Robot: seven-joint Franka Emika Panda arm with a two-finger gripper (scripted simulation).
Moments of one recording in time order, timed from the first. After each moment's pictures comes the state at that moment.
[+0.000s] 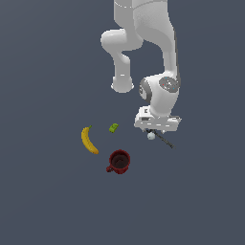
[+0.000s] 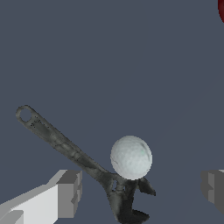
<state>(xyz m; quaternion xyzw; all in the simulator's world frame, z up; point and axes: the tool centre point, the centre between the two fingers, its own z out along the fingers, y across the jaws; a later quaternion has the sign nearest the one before) -0.064 0.159 0.072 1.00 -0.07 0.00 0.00</state>
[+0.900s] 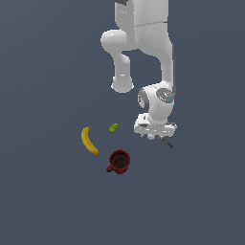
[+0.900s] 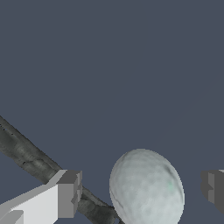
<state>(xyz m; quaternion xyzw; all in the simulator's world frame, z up) -0.066 0.159 0.023 1.00 -0.07 0.00 0.00</state>
